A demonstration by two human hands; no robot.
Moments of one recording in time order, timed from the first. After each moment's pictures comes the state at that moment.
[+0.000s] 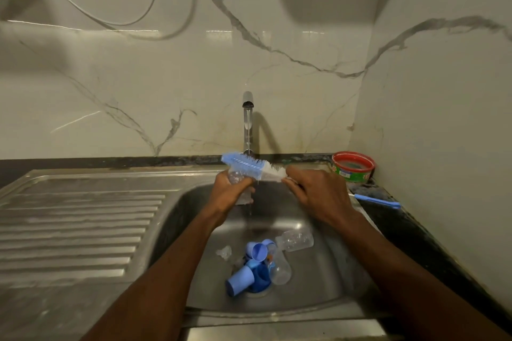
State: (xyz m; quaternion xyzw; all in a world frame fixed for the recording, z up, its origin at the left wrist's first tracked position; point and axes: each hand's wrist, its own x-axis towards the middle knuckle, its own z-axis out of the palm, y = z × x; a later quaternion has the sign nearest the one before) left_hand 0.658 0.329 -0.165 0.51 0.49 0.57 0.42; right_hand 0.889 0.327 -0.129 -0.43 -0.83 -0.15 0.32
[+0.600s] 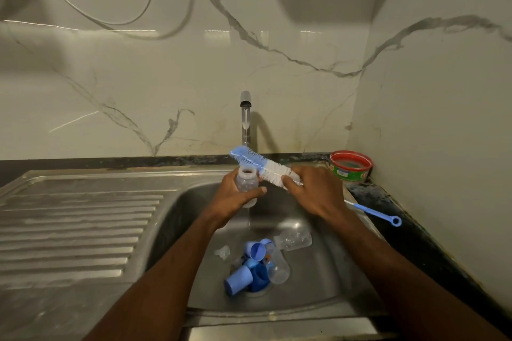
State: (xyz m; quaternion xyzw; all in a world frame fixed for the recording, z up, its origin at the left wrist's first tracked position) left_hand 0.665 0.329 -0.170 0.60 0.48 0.53 0.37; right_hand 0.882 0.330 -0.127 -0.56 -0.77 -0.05 0.31
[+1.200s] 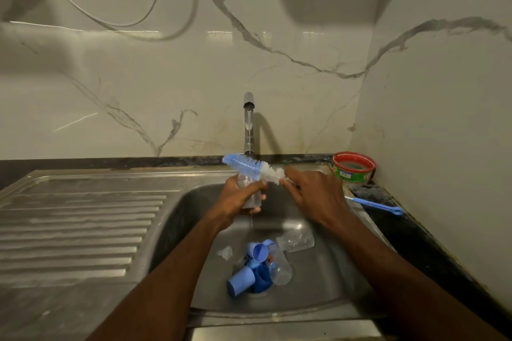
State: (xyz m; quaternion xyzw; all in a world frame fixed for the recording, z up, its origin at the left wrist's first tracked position) left_hand 0.673 0.315 -0.158 0.49 0.49 0.54 0.49; right_hand 0.880 0.319 -0.126 -0.48 -0.82 -0.16 0.28
